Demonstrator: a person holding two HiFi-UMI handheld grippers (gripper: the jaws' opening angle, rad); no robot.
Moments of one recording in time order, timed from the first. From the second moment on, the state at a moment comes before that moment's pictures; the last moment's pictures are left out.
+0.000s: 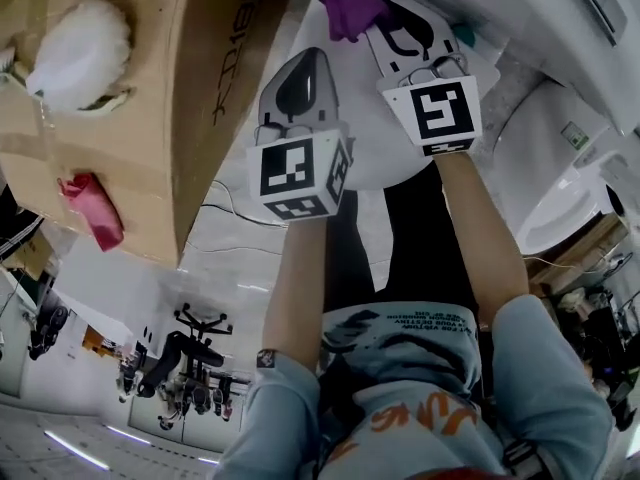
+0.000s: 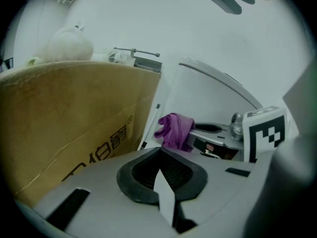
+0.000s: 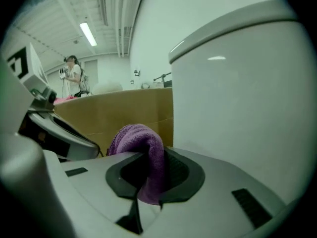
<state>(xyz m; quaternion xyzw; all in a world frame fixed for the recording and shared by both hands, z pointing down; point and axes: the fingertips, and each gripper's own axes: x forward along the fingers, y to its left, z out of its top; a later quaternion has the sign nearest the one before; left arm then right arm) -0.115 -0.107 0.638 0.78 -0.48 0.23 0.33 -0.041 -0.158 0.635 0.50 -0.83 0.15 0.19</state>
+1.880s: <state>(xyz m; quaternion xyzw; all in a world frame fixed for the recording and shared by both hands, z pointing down) -0.045 -0.088 0.648 0.82 -0.39 0.26 0.34 0.037 -0.135 0.733 0.47 -0.74 0.07 0.47</state>
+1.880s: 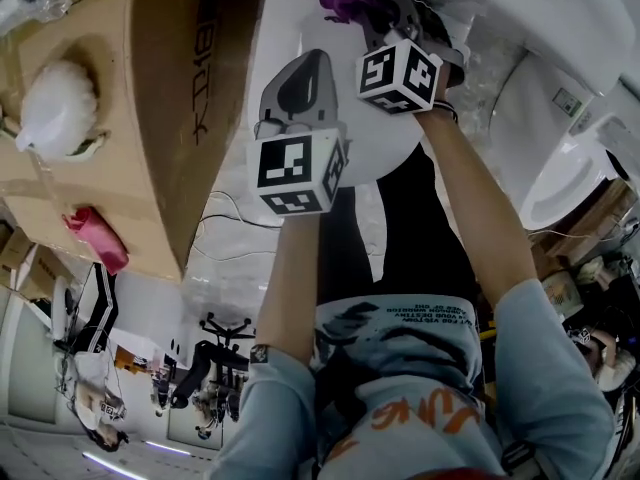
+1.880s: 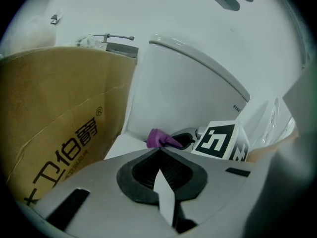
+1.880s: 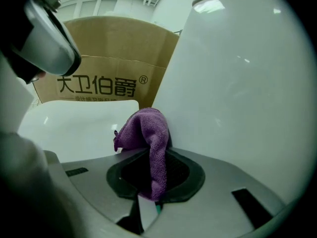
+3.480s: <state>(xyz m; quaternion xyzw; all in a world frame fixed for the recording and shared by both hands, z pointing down) 0.030 -0.018 0.639 0.87 -0.28 0.27 0.30 0.194 0.001 0.719 0.61 -0.61 0.23 0.44</state>
